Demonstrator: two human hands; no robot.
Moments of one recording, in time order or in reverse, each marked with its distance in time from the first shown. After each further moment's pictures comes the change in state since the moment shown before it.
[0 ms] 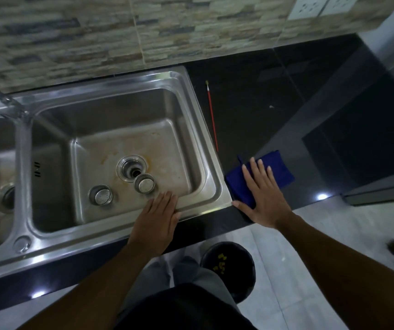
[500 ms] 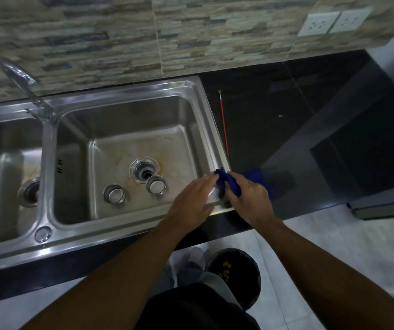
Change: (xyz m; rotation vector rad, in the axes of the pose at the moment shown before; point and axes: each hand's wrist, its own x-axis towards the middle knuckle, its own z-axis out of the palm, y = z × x) left_hand 0.043 0.051 -0.050 -0.338 0.093 0.115; right_hand 0.021 -0.086 -0.033 0.343 0.293 0.122
